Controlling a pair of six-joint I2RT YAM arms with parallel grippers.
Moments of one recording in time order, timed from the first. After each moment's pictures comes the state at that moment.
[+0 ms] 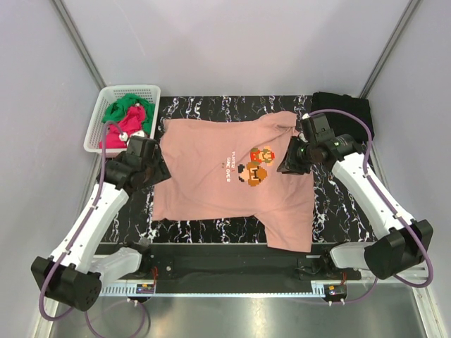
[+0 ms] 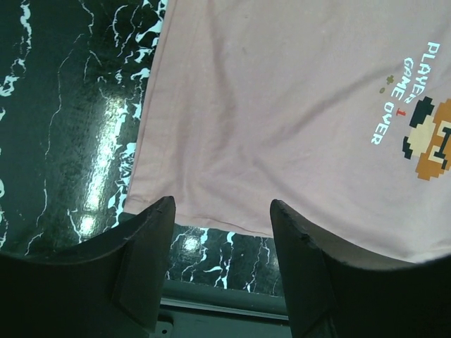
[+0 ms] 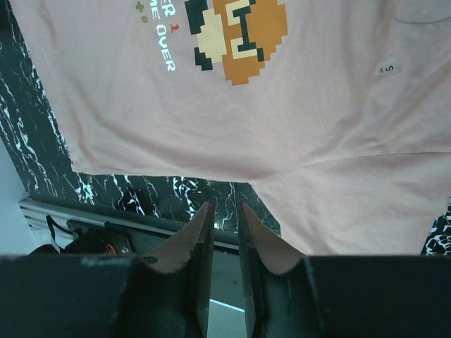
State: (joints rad) left arm -0.31 1.06 1.06 -0.94 -0.21 -0.63; right arm 0.36 1.31 1.29 -0.94 -0.17 0.64
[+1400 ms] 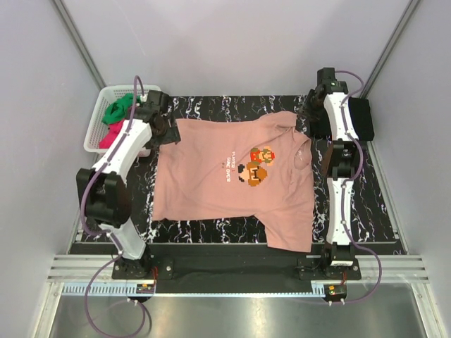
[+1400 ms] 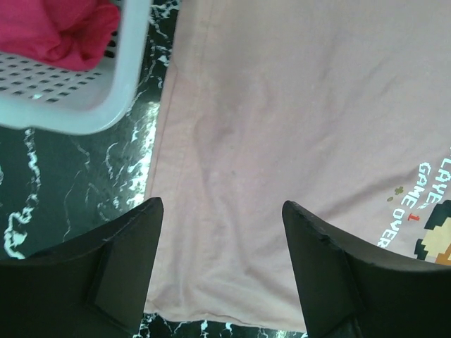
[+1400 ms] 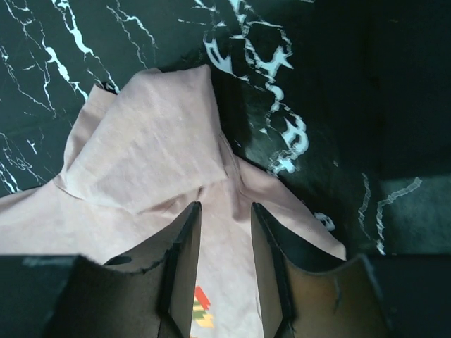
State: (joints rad) left arm -0.20 1.72 1.57 -0.91 -0.20 -0.44; right arm -0.01 2.62 2.70 -1.11 -0.09 0.48
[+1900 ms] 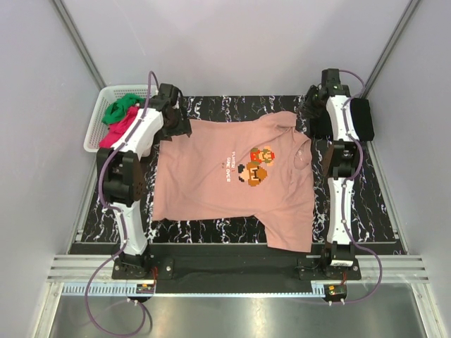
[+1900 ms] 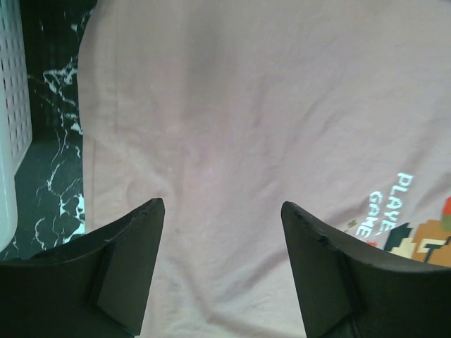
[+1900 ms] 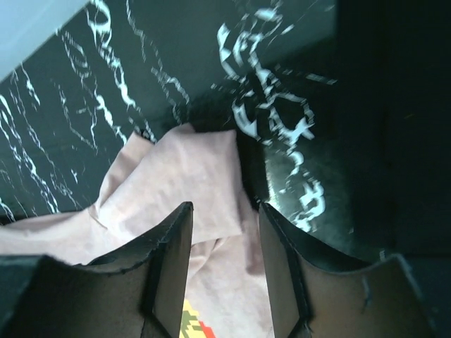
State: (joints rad) left arm -0.20 1.99 1.78 -0.86 -0.05 -0.41; right arm -0.04 2.68 2.73 -0.95 -0.21 0.49
